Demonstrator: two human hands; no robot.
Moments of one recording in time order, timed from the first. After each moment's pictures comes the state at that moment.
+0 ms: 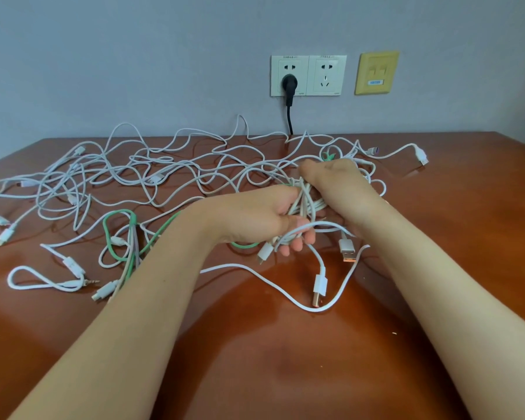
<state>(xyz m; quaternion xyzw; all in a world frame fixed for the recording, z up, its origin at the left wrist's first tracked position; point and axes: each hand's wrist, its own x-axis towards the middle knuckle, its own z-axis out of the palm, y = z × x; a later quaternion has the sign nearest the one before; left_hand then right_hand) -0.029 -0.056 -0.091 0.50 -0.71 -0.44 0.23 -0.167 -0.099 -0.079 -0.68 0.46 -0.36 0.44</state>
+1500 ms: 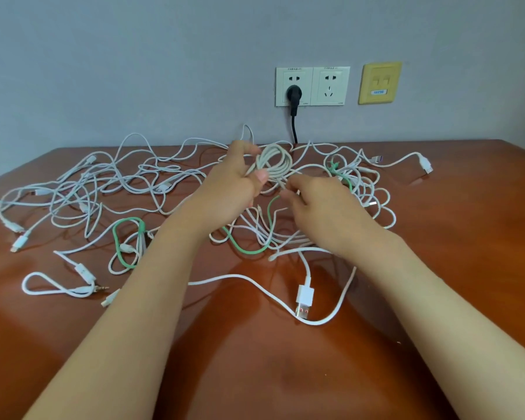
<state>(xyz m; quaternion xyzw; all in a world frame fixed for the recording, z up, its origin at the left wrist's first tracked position) -0.008 -0.054 -0.074 0.62 -0.62 -0.20 0.44 -0.155 -0.088 -0.087 -0.87 0.38 -0.30 0.06</state>
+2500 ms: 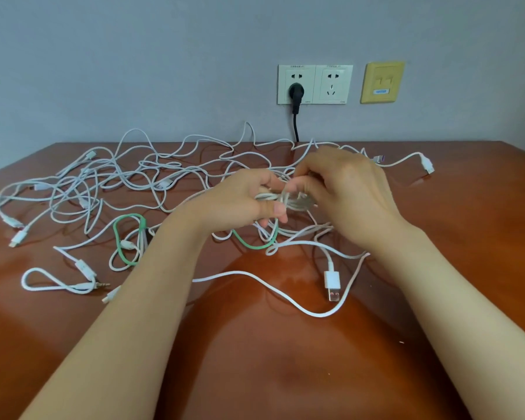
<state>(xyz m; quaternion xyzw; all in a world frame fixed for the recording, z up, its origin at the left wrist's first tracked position) -0.008 -0.052 -0.080 0.57 -0.67 -0.32 0.34 -0.167 -0.093 -0.073 -0.87 0.29 -0.38 -0.08</state>
